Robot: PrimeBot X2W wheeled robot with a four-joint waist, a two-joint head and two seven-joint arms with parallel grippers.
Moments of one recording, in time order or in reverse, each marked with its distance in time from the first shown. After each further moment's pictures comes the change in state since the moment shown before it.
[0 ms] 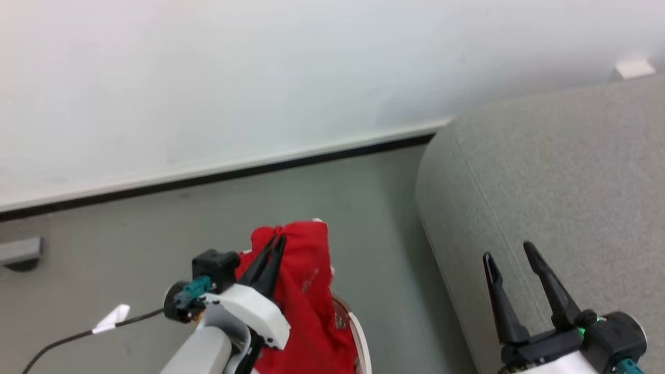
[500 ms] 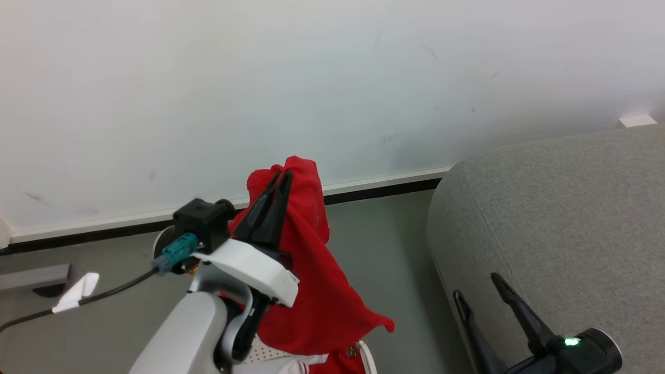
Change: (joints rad) left arm -0.004 0.053 0.035 -0.443 -0.006 0.120 0.168; right arm 0.055 -0.075 0.121 0.002 0.013 0.000 0.000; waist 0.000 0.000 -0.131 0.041
